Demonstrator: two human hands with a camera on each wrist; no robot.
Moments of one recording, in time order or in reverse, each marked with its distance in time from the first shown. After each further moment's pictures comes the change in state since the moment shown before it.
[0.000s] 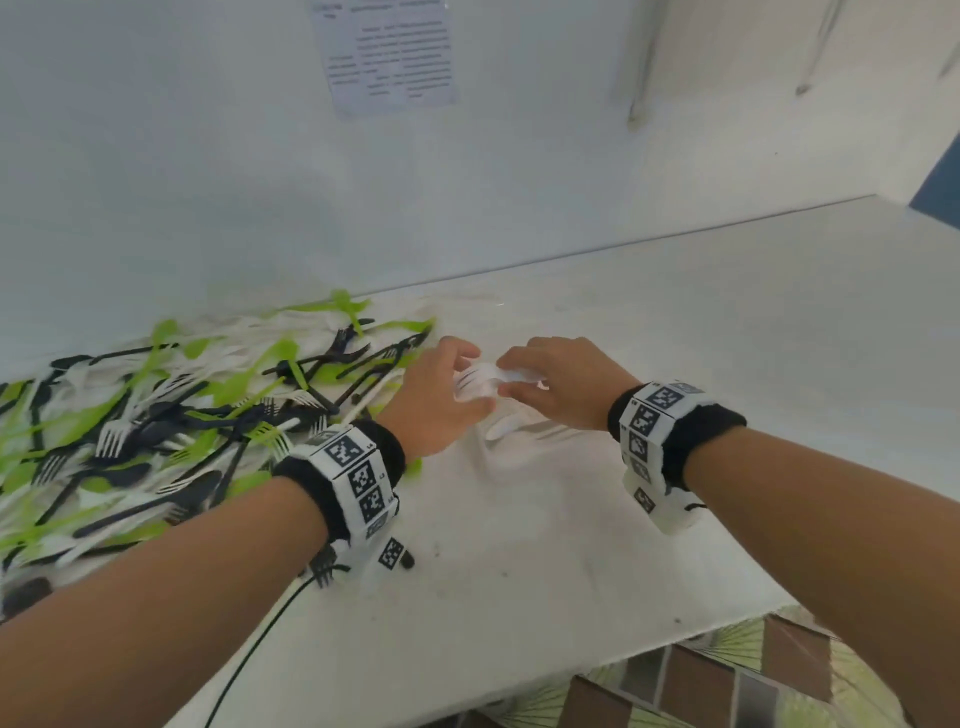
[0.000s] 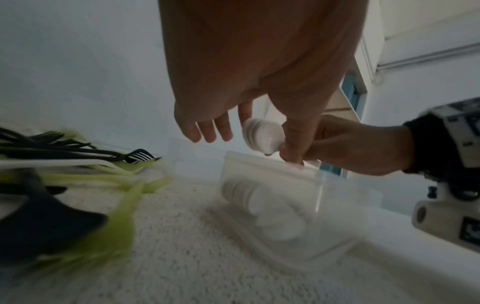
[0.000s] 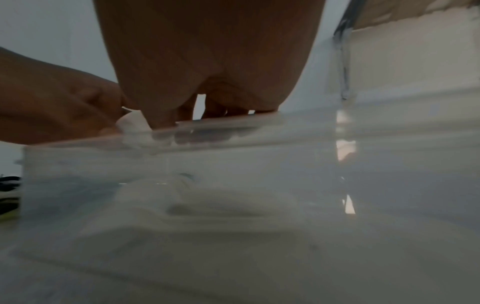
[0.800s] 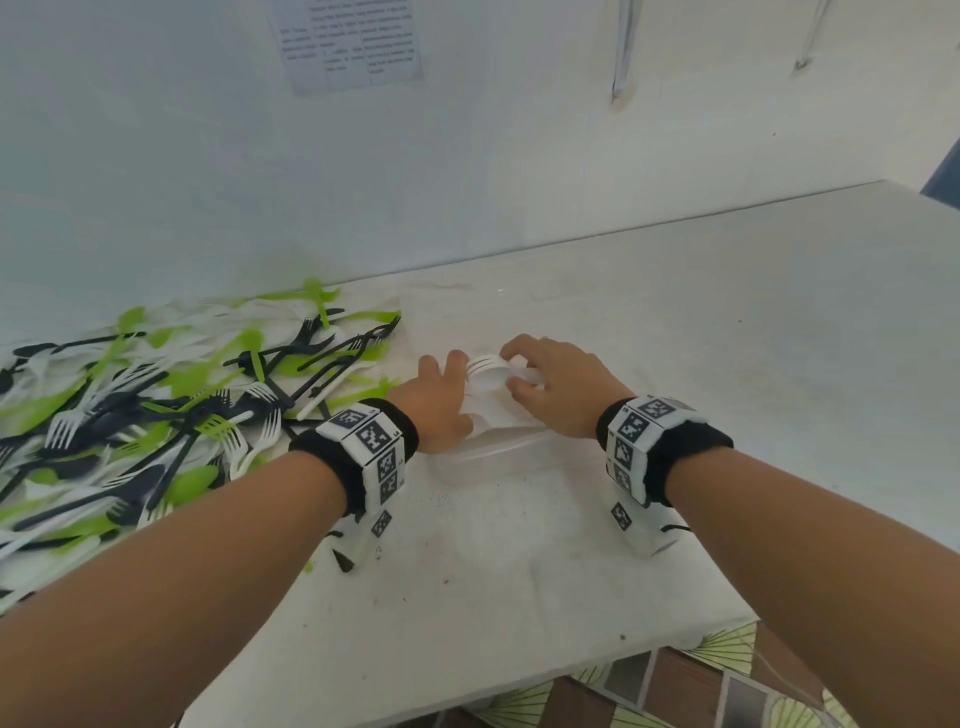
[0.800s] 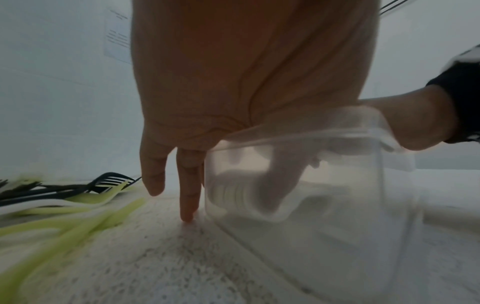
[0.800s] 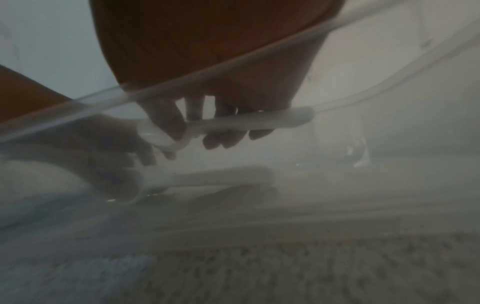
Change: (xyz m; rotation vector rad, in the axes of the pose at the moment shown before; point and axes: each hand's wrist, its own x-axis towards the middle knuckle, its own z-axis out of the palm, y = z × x) left_hand 0.031 0.025 0.046 0.629 -0.321 -0.166; right_hand -0.021 0.045 0.013 0.205 -0.010 0.172
